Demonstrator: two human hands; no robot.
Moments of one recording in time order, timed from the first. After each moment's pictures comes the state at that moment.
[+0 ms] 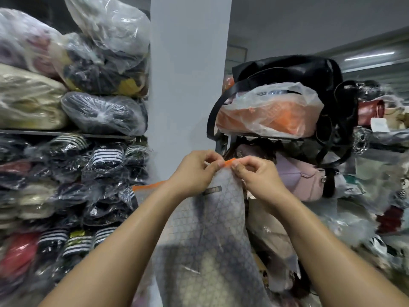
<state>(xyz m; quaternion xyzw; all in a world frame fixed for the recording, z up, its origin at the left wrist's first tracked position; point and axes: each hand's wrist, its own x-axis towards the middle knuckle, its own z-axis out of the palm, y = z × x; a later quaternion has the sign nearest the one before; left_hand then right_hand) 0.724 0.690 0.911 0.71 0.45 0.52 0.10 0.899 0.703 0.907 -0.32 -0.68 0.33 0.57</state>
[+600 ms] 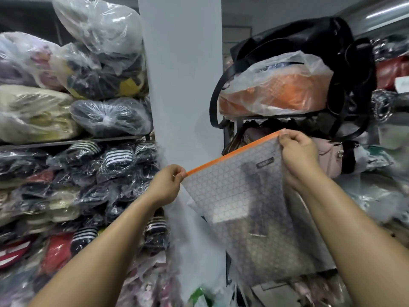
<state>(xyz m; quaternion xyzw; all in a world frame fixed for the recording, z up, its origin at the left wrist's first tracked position) 0.646 0.717 0.849 0.65 0.63 0.42 0.01 0.945 0.748 0.908 -0.34 -0.45 0.37 0.74</state>
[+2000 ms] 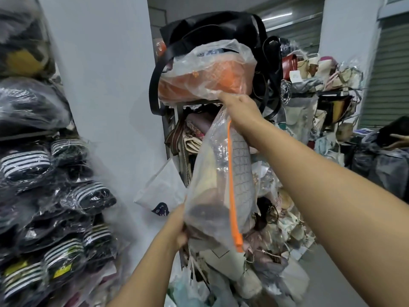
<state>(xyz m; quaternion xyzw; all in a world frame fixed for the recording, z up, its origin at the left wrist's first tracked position) 0.768 0.732 0.727 0.34 0.50 0.50 0.62 0.927 0.699 0.960 -0.51 -0.54 0.22 0.63</state>
